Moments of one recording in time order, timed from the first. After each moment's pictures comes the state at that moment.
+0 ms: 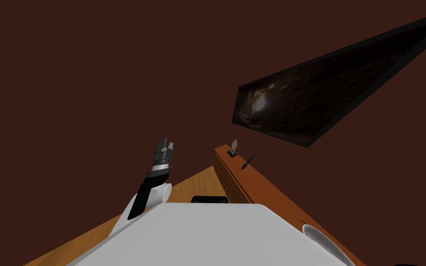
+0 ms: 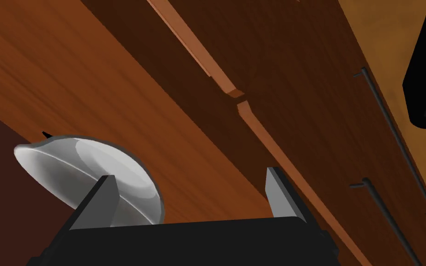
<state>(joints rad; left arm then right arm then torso) 0.48 0.00 0.06 -2.23 0.04 -0.41 -0.09 0.81 -0.43 -0.16 -1.05 0.73 -0.02 0.66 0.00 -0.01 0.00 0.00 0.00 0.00</state>
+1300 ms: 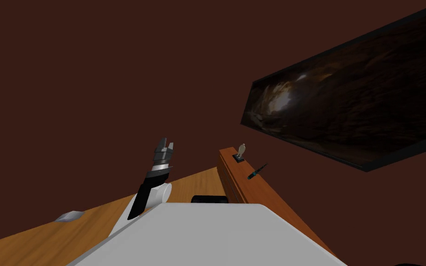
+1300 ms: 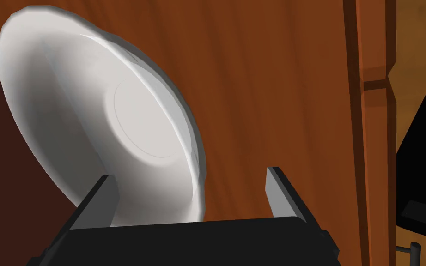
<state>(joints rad) 0.48 0.00 0.06 -2.23 0.04 -0.41 -0.09 0.76 -0.48 -0.10 -0.88 0.82 0.05 0.74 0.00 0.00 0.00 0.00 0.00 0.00</state>
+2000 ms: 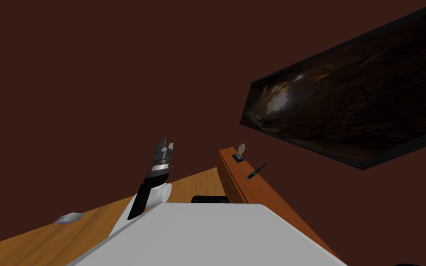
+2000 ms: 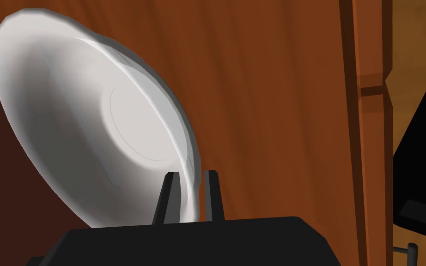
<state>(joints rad) 0.48 0.00 0.06 -2.23 0.04 -0.41 -0.09 0.78 -0.49 -0.08 -0.91 0.81 0.06 0.74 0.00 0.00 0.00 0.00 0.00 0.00</state>
